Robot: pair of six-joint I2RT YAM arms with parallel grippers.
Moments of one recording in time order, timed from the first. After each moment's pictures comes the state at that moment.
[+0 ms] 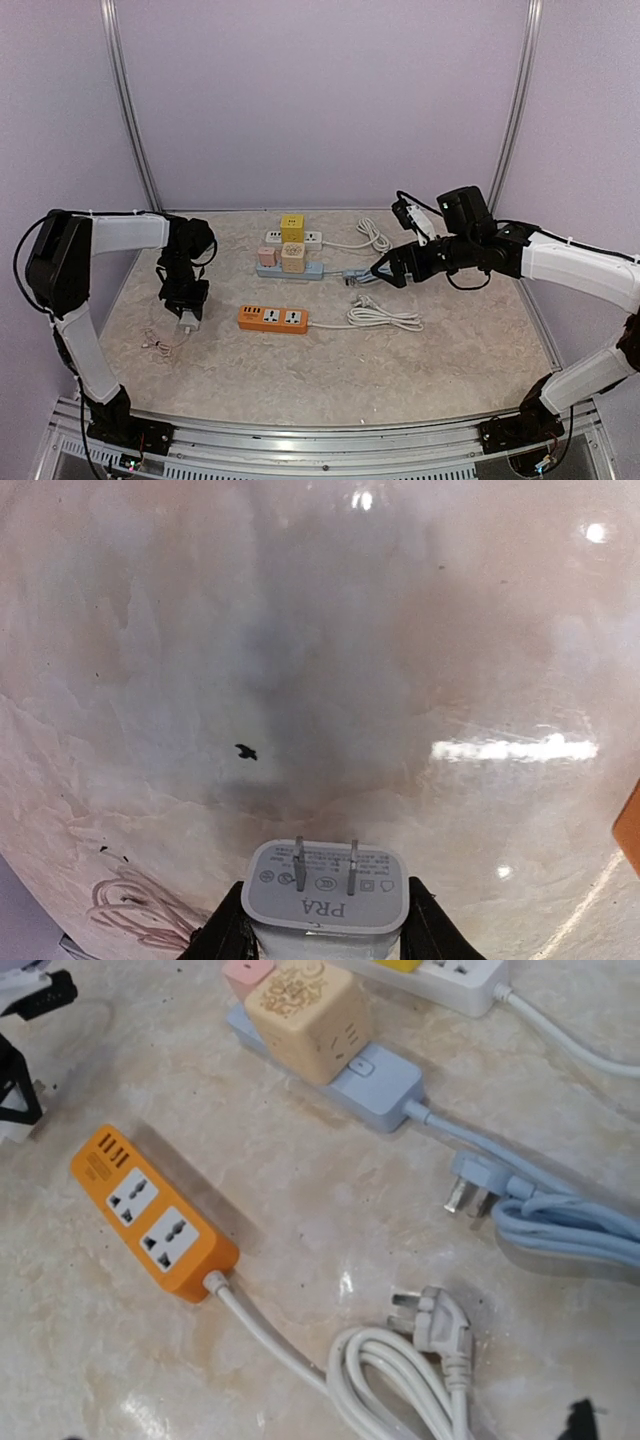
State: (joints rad) left arm -0.32 1.83 1.22 -1.02 -0.09 -0.33; right arm 0.64 1.36 1.04 -0.32 -0.24 0.17
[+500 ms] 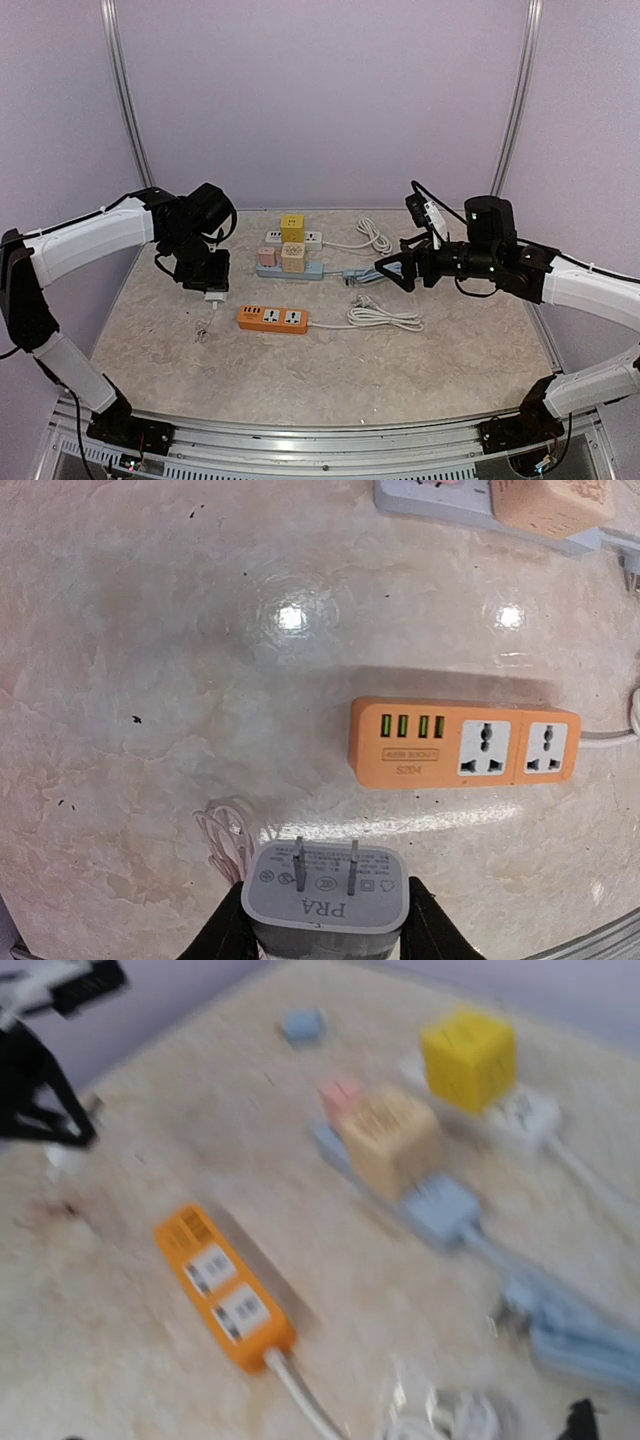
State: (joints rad) left arm -0.59 1.57 1.33 -1.05 -0.12 -0.57; right arm 0.67 1.19 0.86 -0.07 -0.29 0.12
